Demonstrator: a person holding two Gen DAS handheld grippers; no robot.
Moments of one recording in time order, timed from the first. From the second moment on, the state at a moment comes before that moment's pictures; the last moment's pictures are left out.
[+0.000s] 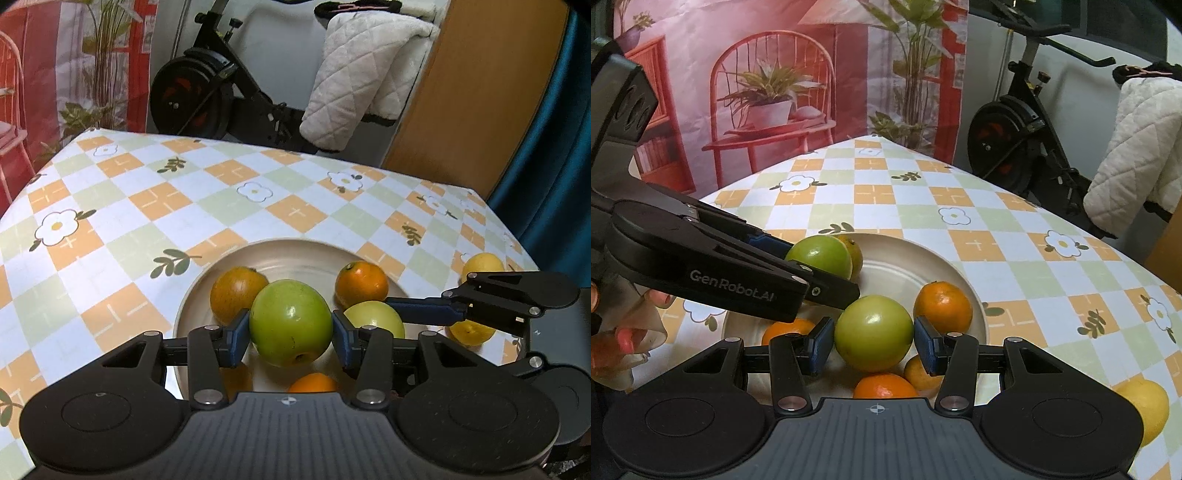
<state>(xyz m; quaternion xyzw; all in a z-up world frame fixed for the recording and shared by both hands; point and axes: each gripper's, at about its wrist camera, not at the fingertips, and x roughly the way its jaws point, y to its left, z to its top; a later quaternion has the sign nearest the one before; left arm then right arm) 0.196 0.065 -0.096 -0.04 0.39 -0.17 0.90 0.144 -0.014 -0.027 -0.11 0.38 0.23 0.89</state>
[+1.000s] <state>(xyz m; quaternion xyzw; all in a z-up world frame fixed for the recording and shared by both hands) 0.193 0.071 -0.089 -0.07 0.39 -0.15 0.91 0.139 -0.021 -0.024 -0.11 0.37 0.21 0.90</state>
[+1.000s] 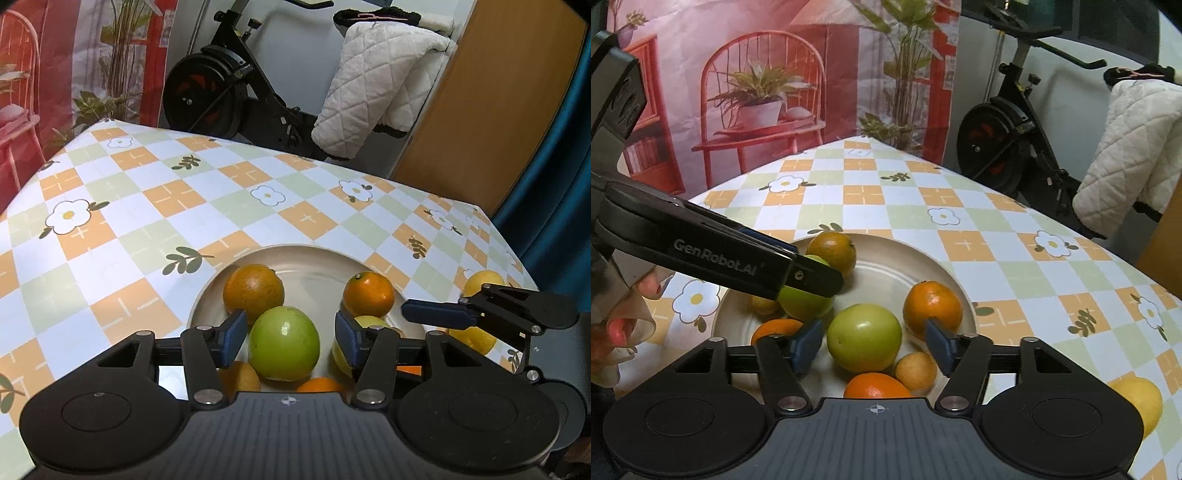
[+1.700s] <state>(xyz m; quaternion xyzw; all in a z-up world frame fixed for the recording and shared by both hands) 0.131 0.026 -0.057 -0.05 0.32 -0.14 0.93 0.071 -0.134 0.003 0.00 0.33 0.09 0.94</state>
